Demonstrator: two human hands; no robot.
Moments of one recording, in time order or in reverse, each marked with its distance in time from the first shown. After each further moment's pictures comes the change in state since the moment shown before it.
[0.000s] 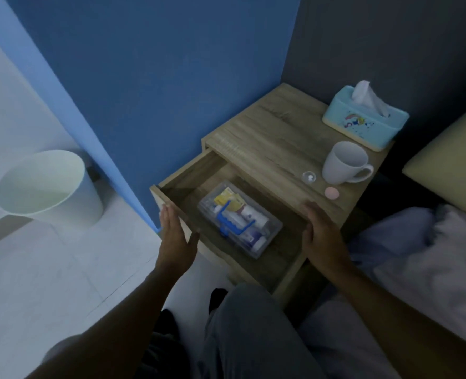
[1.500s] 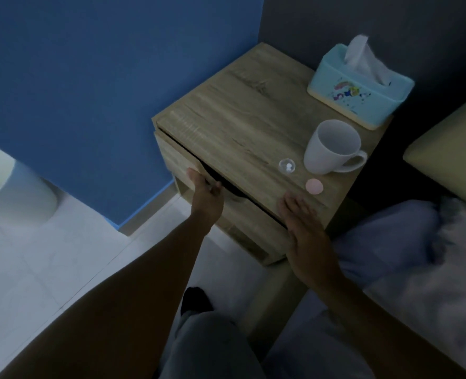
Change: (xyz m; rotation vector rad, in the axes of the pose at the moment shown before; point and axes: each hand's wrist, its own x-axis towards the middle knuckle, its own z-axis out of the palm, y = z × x) left_hand 0.109 0.091 0.144 -0.395 -0.129 -0.222; right_hand 0.026 0.068 0.018 -0.055 -0.049 -0.207
